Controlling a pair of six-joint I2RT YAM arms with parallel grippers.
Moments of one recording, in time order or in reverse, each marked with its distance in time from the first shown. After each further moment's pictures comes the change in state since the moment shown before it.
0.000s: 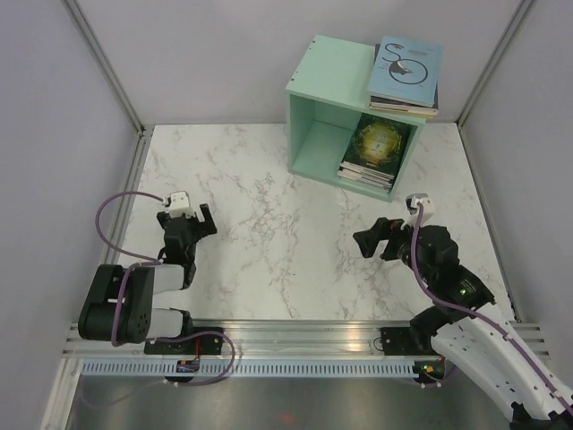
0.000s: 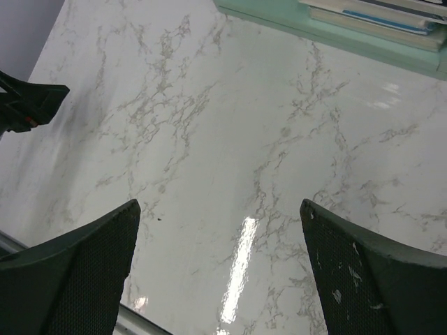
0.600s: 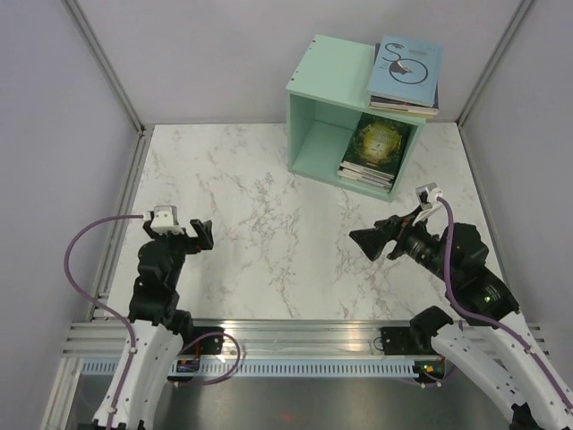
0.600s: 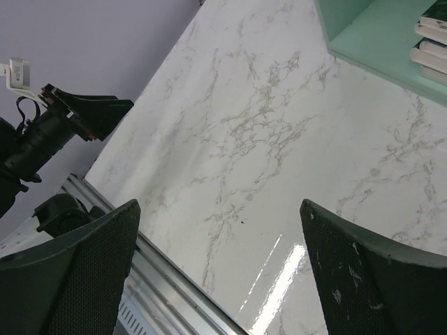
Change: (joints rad) left arm -0.028 -0.980 0.115 -0.939 0.182 -0.038; right arm 0.000 -0.027 0.191 -0.027 -0.237 0.038
